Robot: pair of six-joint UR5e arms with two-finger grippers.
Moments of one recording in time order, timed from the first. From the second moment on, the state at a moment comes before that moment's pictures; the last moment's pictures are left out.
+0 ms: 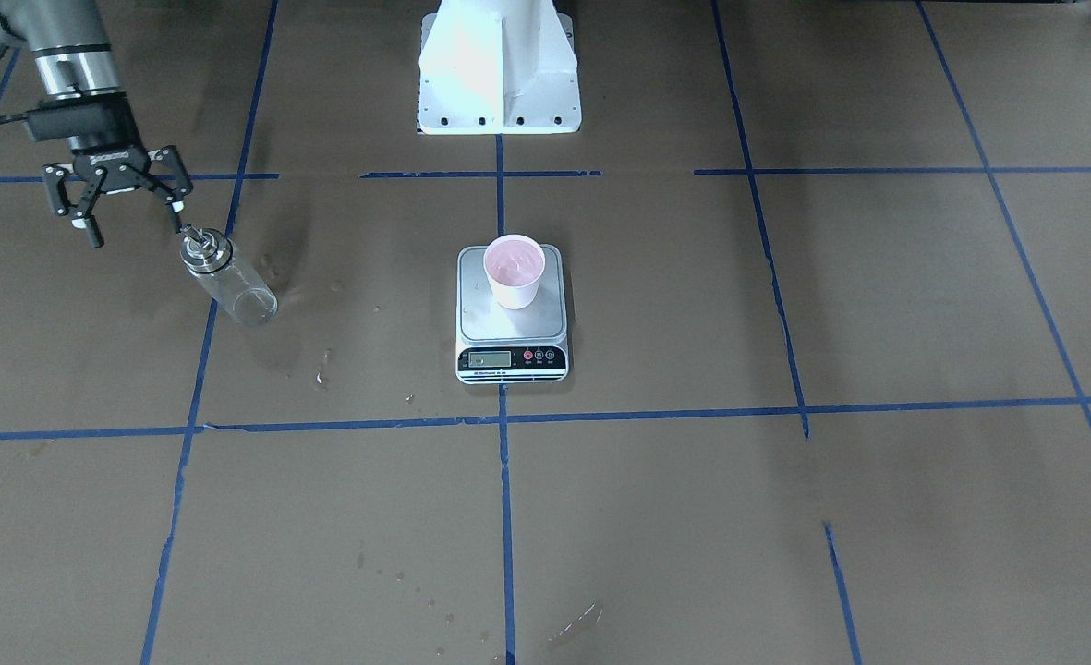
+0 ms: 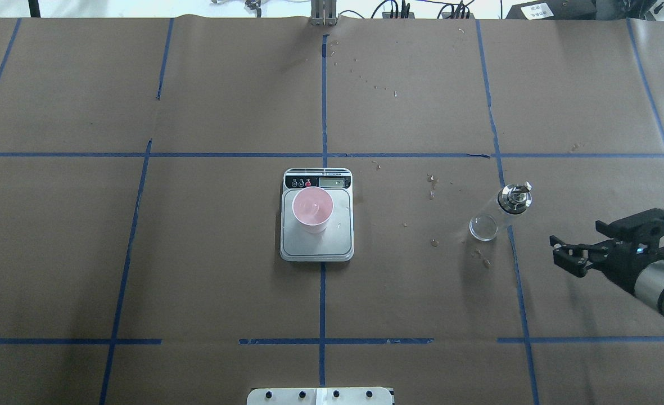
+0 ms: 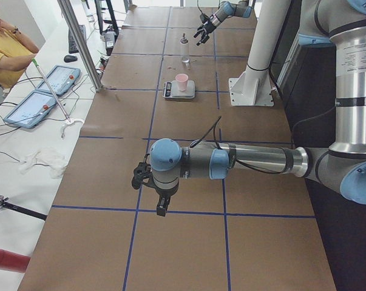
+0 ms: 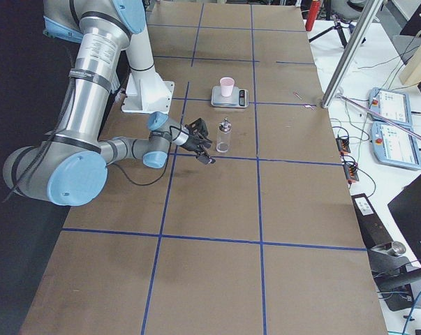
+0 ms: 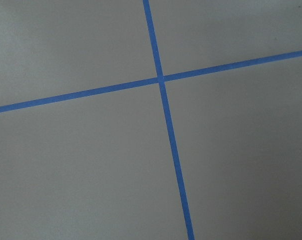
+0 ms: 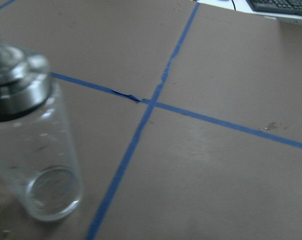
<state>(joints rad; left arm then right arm) -1.63 -1.45 -1.75 -1.53 -2.38 0.21 0.40 -1.98 1.95 -0.50 1.21 0.94</state>
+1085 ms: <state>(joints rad) -1.63 -1.45 -1.75 -1.54 -2.38 0.21 1.50 -1.94 1.76 -0.65 2.38 0.24</state>
